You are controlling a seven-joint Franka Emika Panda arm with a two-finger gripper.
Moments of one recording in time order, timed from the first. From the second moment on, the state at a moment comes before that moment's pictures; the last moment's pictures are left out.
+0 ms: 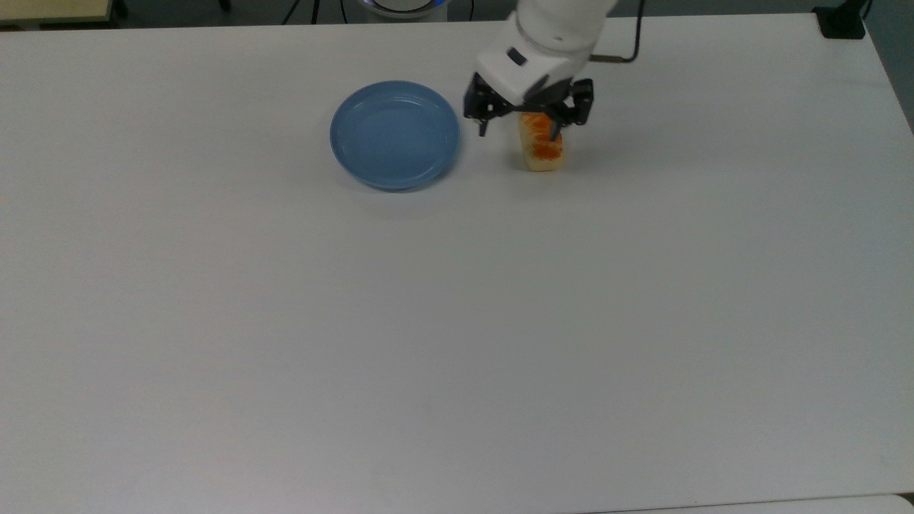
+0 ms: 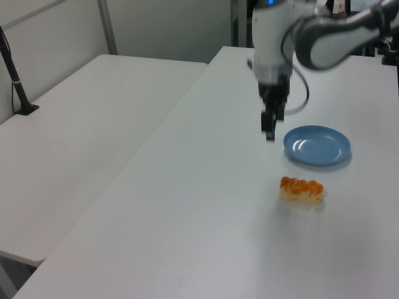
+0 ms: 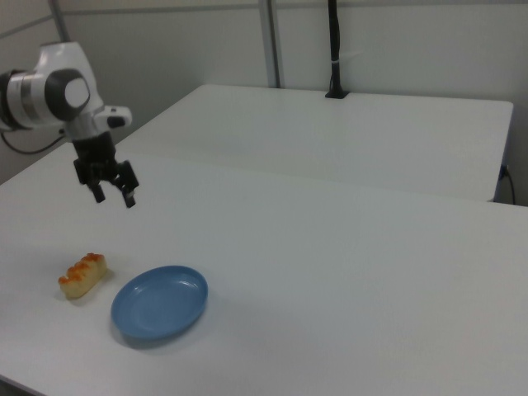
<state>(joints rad) 0.14 0.17 0.22 -1.78 -0.12 1.87 0.38</state>
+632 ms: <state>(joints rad) -0.04 -0.04 0.18 -1.72 -0.12 1.65 0.20</state>
